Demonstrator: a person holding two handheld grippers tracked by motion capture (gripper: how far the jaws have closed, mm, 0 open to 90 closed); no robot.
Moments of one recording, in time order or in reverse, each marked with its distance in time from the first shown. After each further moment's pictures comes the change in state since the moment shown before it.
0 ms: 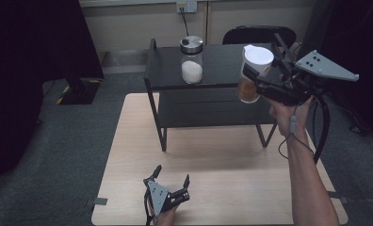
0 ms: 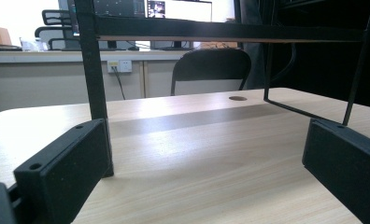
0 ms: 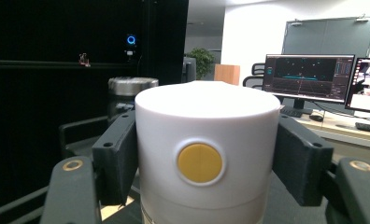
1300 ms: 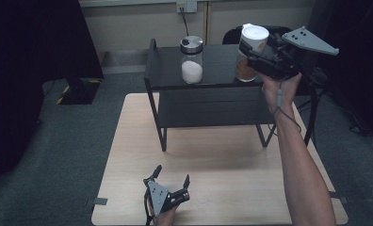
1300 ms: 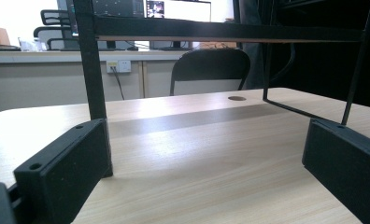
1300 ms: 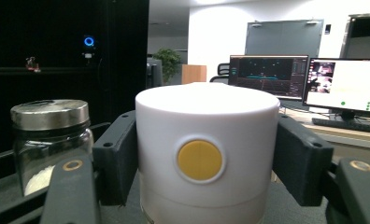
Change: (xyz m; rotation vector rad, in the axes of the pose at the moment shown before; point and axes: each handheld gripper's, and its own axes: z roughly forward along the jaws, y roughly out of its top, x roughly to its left) left arm 0.001 0.000 0.000 0.000 -0.004 0.000; right arm 0.003 0.006 0.050 -0.003 -0.158 0.000
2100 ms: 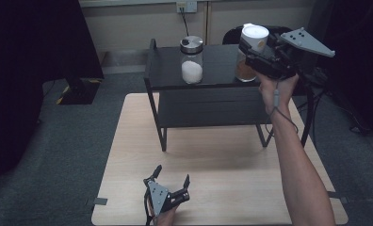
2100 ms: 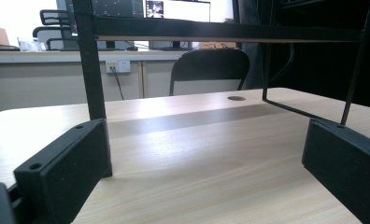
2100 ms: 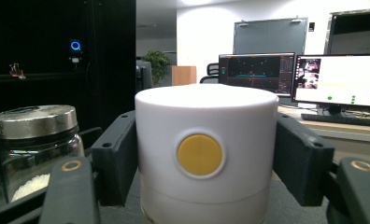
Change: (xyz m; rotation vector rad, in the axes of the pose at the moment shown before) left arm 0.000 0.000 0.000 0.000 -0.002 0.000; right arm 0.010 -0.002 0.003 -0.003 -0.046 0.024
